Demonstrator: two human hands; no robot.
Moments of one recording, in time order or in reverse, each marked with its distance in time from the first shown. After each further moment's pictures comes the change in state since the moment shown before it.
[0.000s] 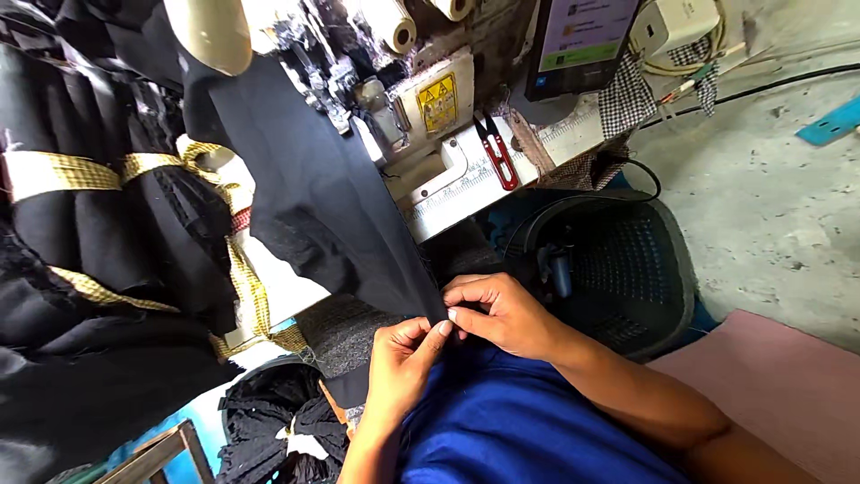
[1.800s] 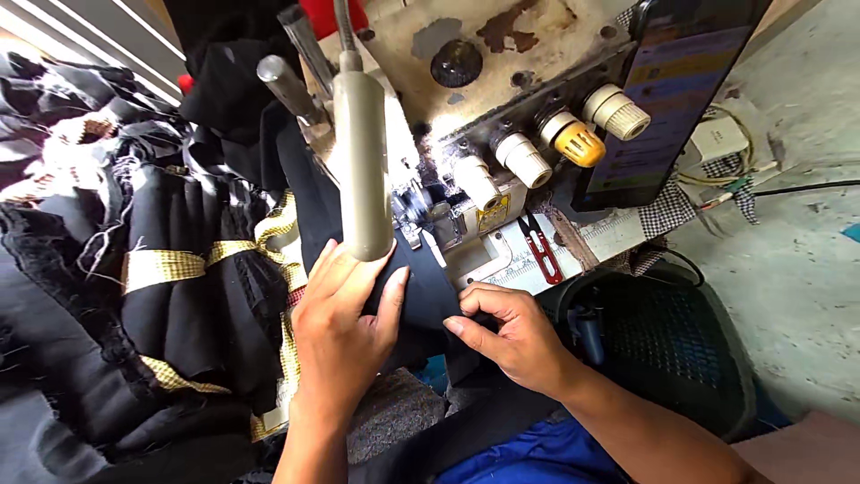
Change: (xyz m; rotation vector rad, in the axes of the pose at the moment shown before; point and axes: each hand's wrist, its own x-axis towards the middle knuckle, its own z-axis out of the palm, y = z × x) left_hand 0.138 0.102 -0.084 1.090 0.312 0.614; right_hand 0.098 -0.031 -0.004 -0.143 0.223 -0.289
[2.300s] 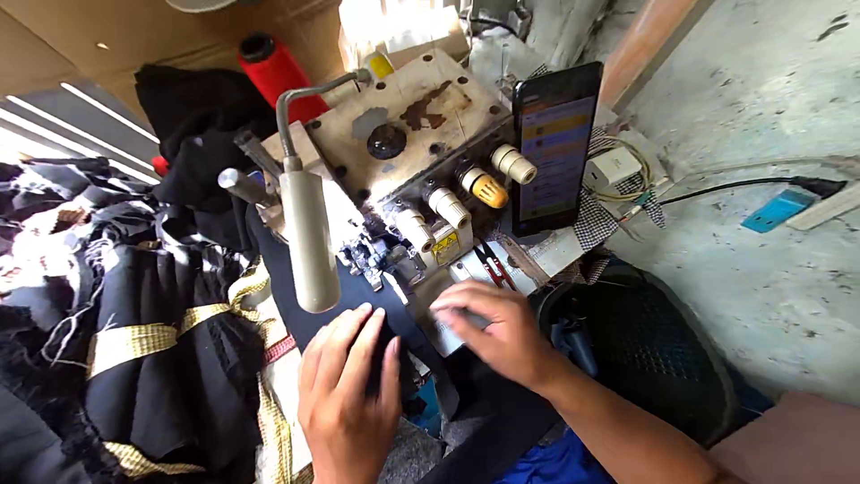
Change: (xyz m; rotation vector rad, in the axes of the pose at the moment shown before) left_hand -0.029 0.026 0.011 -0.003 0.082 0.026; right_hand 0.010 0.003 -0.030 -0.349 0.233 -0.219
